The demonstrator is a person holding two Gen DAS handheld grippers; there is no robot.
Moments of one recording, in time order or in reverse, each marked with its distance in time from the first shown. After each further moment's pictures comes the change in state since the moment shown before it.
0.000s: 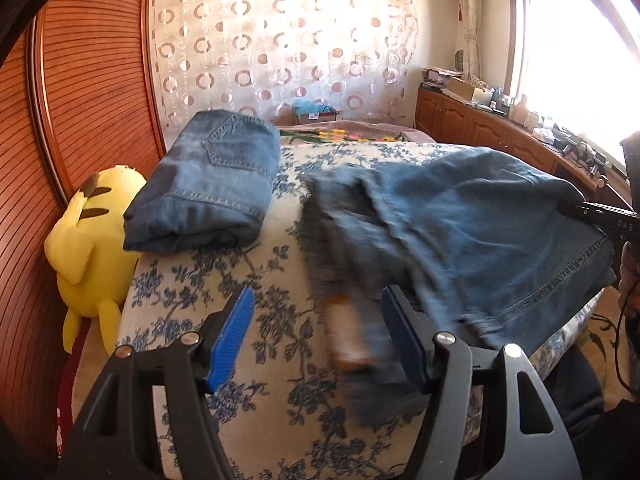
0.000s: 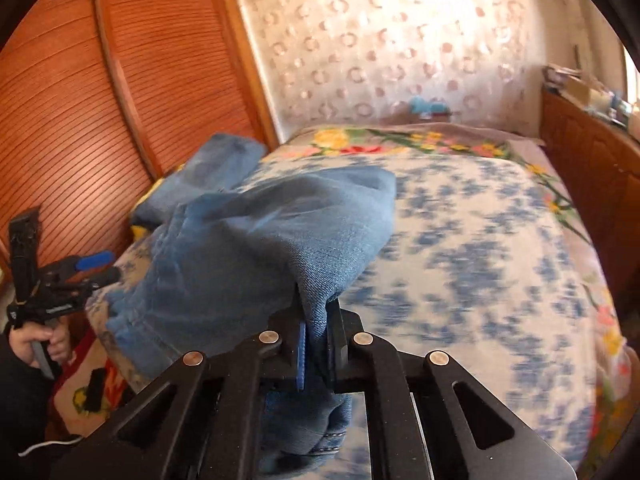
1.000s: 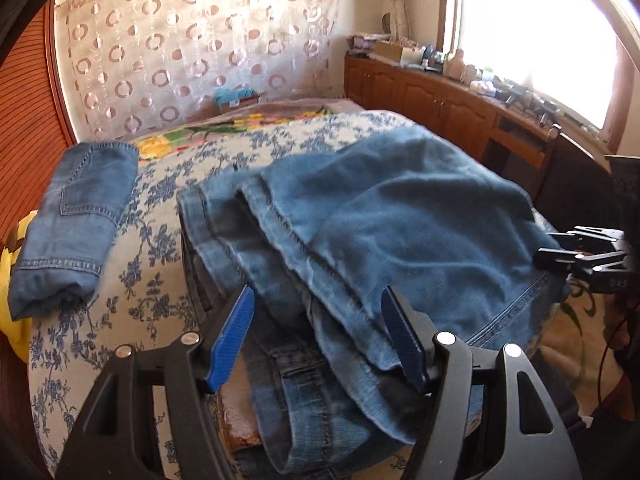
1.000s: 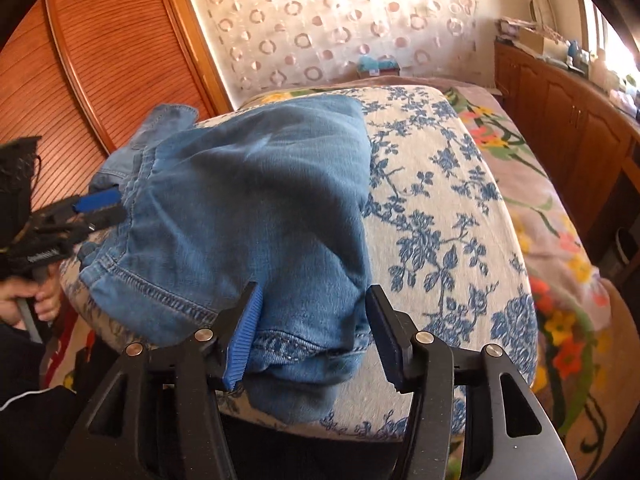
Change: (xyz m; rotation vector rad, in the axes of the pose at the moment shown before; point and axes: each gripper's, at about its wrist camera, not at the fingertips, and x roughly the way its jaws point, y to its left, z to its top) left arm 0.057 -0.130 0.033 0.169 0.106 -0.161; right arm -0.031 -0.066 -0.067 0.113 0.125 -0.093
